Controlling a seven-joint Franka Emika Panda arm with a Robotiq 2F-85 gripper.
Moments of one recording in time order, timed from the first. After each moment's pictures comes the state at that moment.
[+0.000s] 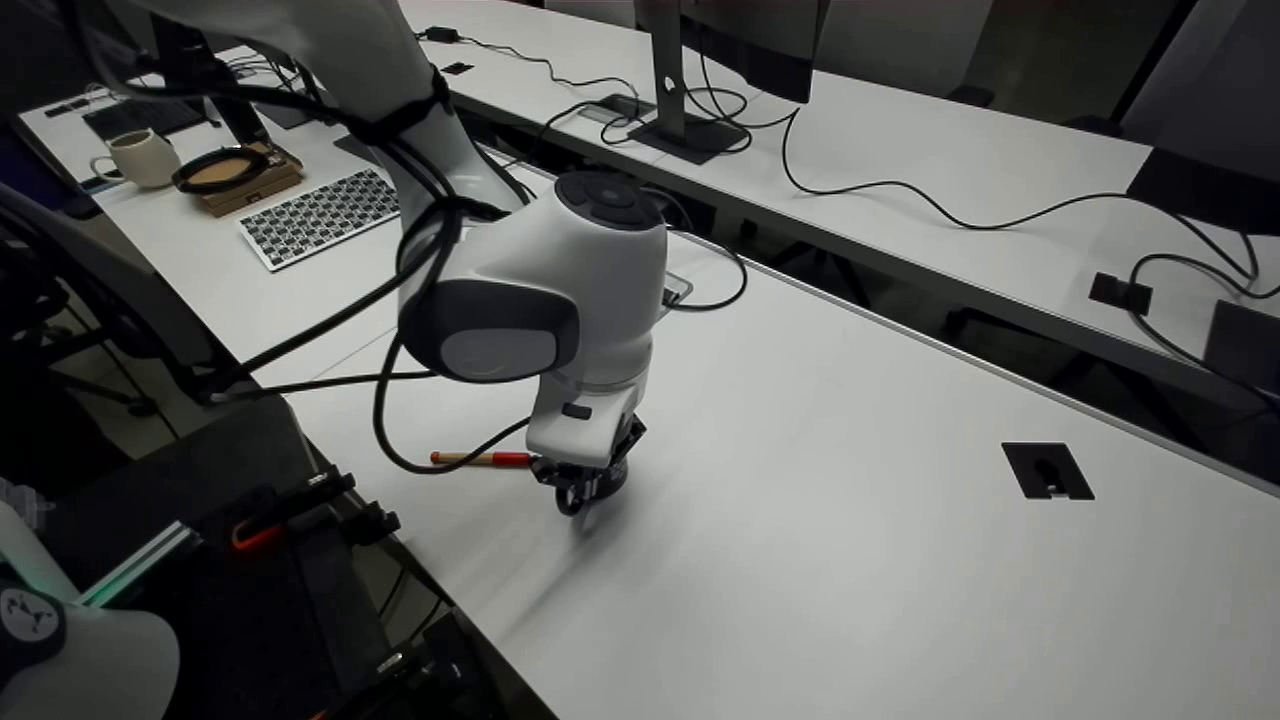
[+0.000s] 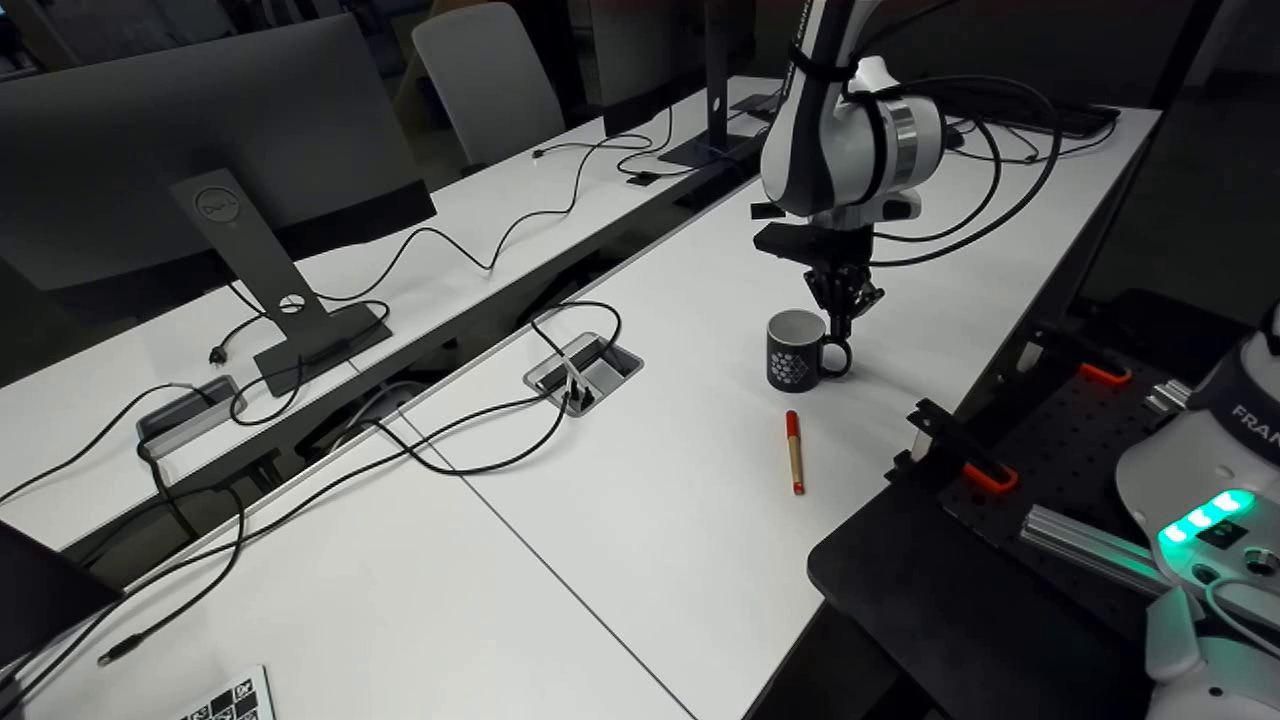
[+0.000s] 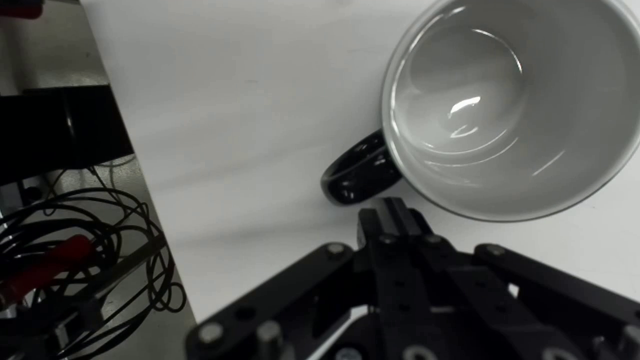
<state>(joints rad) 0.05 0.55 -0.12 -2.43 0.34 2.79 1.24</state>
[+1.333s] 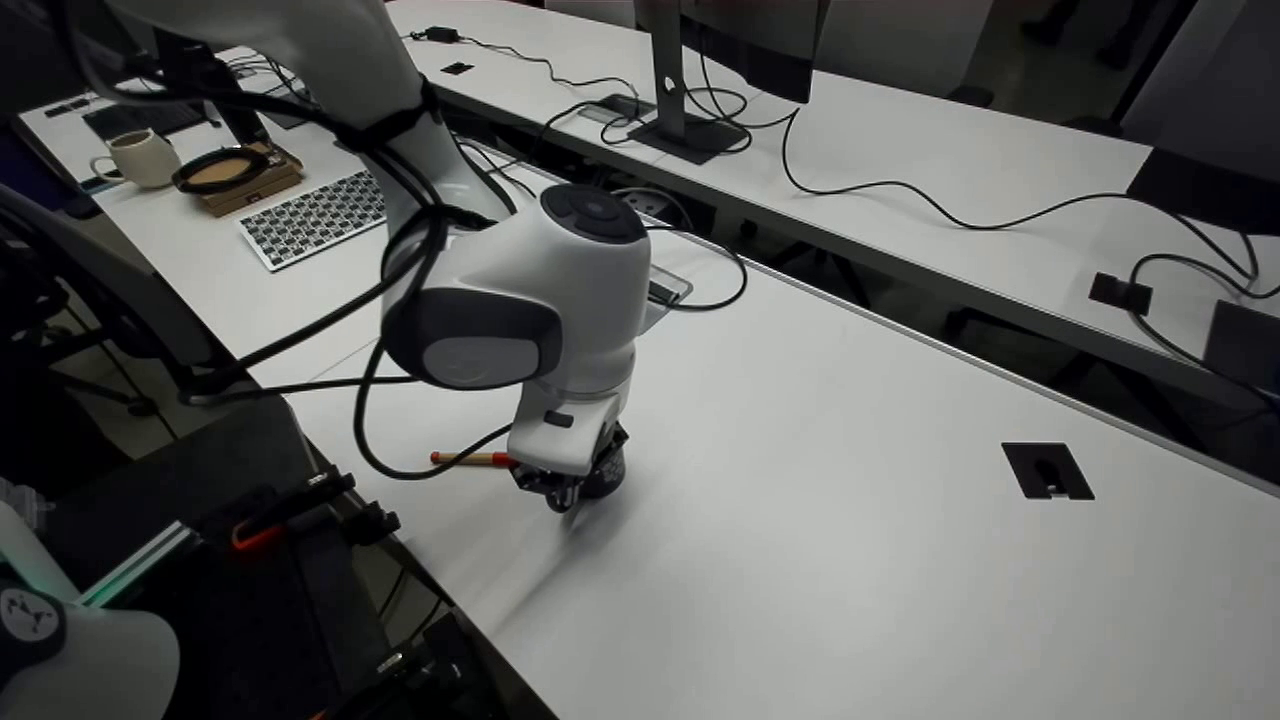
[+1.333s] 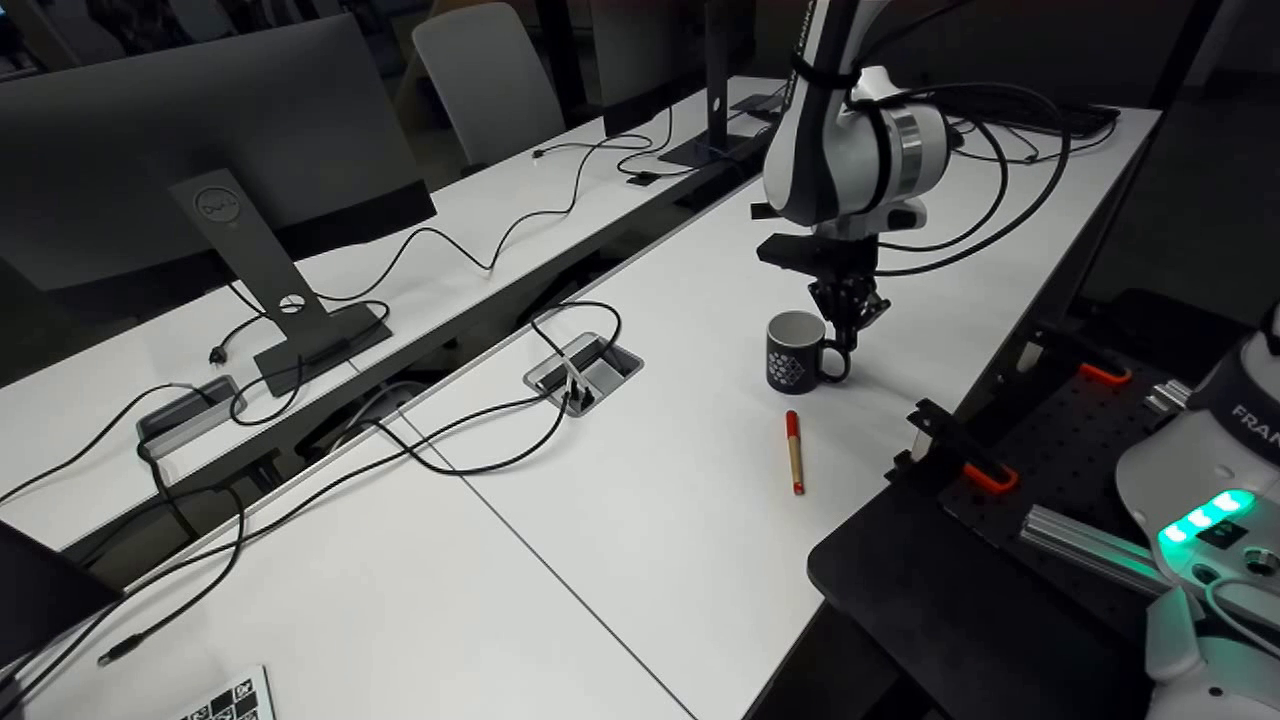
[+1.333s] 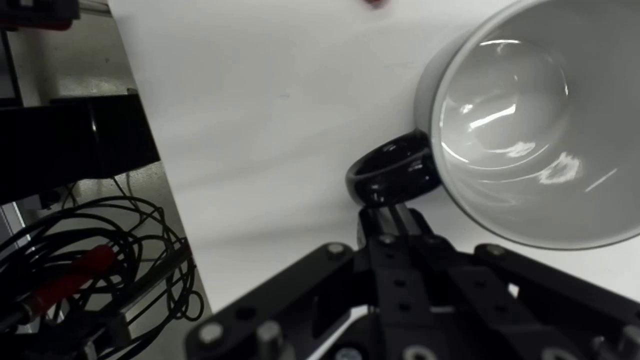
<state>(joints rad) 0.05 0.55 -0.10 -2.46 0.35 2.79 1.24</state>
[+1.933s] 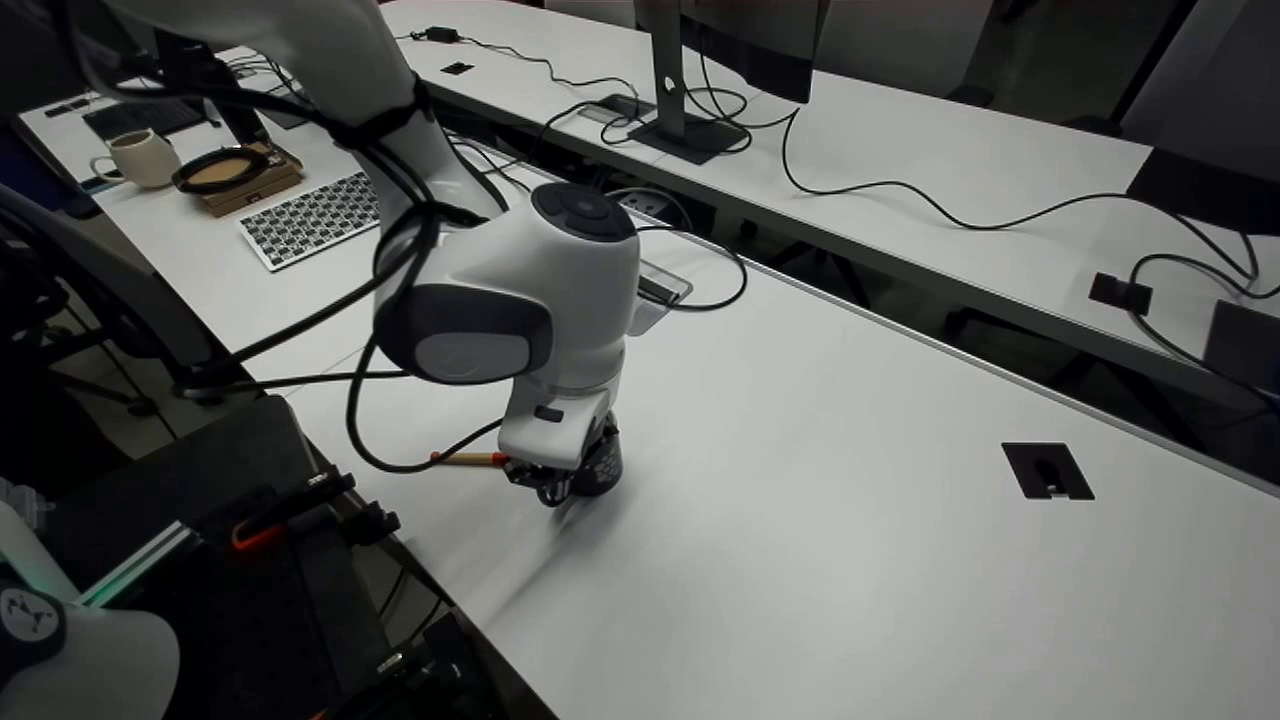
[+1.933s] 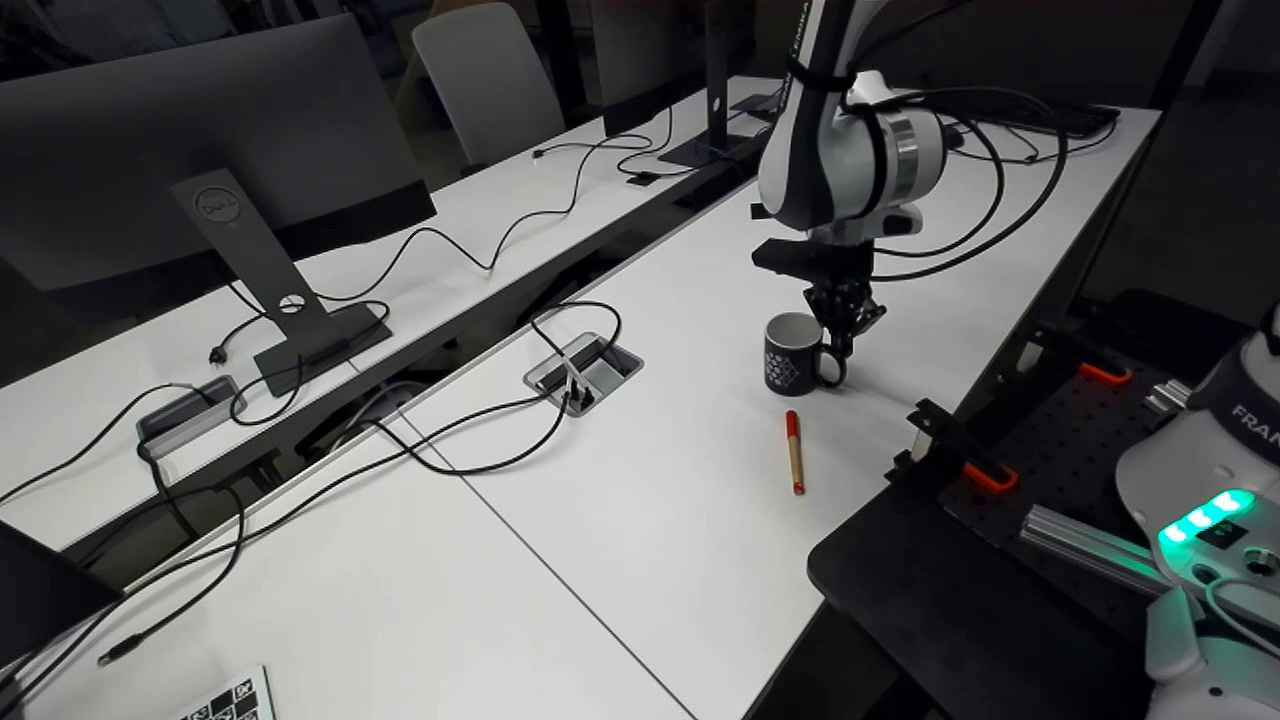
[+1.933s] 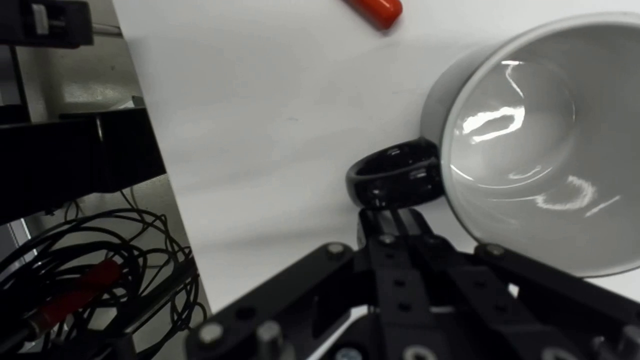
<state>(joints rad) 0.05 0.55 -0.08 -2.47 0.36 2.79 1.24</state>
